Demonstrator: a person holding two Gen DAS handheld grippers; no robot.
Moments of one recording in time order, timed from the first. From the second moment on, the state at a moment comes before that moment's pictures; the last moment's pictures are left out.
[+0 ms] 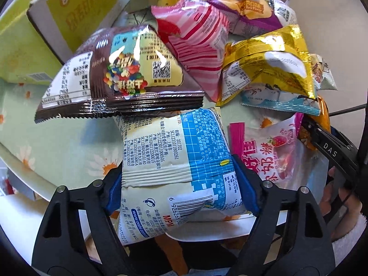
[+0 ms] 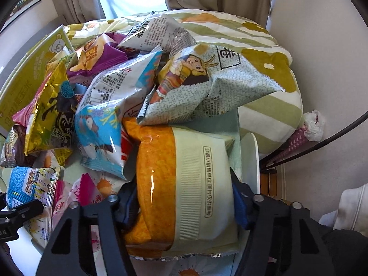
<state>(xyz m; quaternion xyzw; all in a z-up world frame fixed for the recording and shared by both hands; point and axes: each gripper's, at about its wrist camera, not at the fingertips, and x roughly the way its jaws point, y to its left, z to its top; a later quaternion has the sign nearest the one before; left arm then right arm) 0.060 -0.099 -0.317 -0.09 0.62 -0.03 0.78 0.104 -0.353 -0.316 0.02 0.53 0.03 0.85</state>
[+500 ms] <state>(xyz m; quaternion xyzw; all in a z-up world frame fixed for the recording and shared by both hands) 0.038 -0.110 -0.228 -0.08 0.58 -0.05 0.81 0.070 -0.342 -0.269 0.01 0.51 0.03 0.86</state>
